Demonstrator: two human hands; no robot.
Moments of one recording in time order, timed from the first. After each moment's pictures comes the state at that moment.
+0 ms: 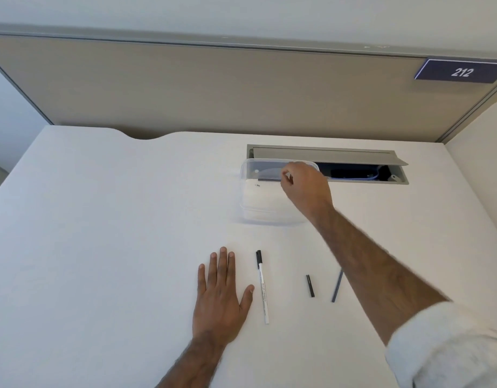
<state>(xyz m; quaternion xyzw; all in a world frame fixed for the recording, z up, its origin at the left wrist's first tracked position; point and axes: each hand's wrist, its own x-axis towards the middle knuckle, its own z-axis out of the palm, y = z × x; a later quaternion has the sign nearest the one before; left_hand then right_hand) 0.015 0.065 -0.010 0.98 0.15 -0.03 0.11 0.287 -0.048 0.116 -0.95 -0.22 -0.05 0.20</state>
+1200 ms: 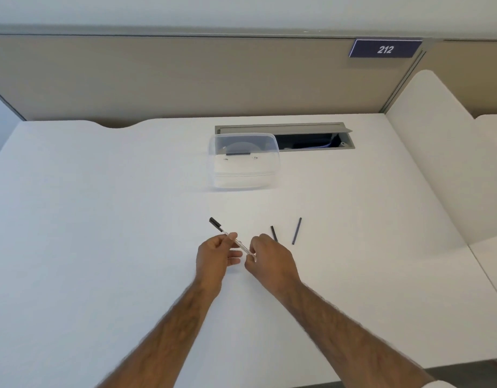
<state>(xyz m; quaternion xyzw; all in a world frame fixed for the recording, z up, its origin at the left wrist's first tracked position) 0.007 0.011 0.054 0.60 0.34 -0.01 0.73 0.043 -0.133 0.077 -0.96 -0.20 0.11 0.18</state>
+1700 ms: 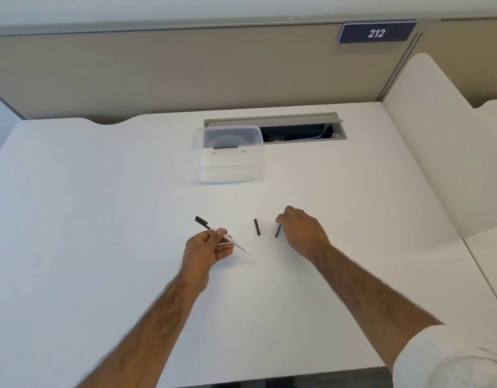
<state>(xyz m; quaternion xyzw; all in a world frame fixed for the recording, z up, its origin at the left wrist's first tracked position) 0.008 -0.015 0.061 0.53 0.36 -0.01 0.77 0.130 -0.244 0.062 -0.95 -0.29 0.10 0.05</state>
